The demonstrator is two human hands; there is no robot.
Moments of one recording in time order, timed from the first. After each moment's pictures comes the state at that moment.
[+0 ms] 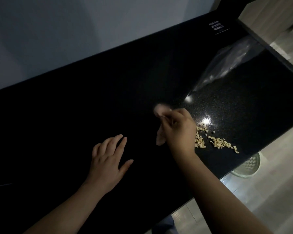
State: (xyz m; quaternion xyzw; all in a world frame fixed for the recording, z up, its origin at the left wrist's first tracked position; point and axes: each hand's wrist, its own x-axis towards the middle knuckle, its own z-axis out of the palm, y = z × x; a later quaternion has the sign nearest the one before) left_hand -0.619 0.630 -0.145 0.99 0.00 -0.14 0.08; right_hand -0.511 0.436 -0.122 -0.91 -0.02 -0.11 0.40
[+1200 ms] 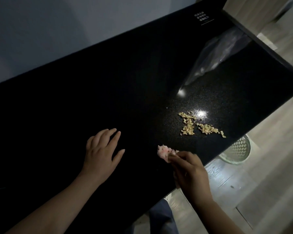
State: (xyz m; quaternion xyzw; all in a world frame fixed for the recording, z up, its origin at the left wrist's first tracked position) left_hand -0.625 0.621 -0.146 0.99 -0.02 -0.09 0.11; right_hand -0.644 0.348 -0.154 -0.94 -0.11 -0.03 0.31
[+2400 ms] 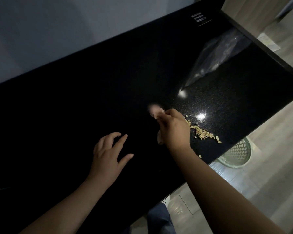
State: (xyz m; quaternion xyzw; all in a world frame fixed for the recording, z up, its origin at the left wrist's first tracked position) left_hand -0.614 0.581 -0.157 0.98 0.02 -0.06 0.18; right_hand -0.511 0.382 -0.159 -0.95 -0.08 -0.09 0.28
